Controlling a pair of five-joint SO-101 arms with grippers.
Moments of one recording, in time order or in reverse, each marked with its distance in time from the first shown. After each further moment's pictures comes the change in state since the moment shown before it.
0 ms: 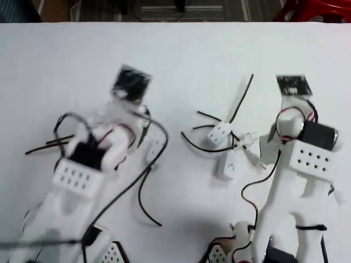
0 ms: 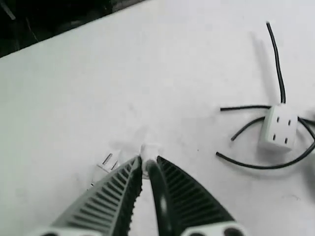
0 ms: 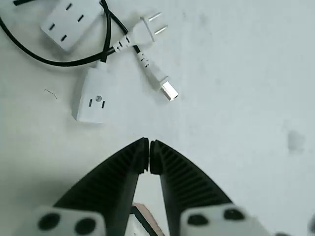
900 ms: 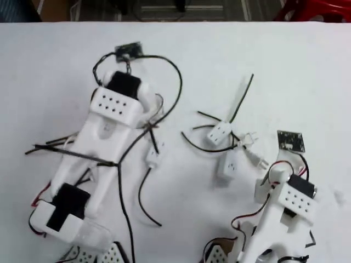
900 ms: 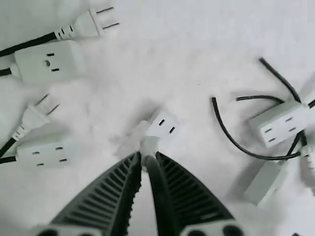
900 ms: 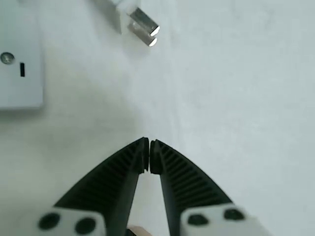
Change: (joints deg) left arm 2.0 41.7 -48.6 43.6 45.7; right arm 10.7 -15.3 43.2 -26.5 3.3
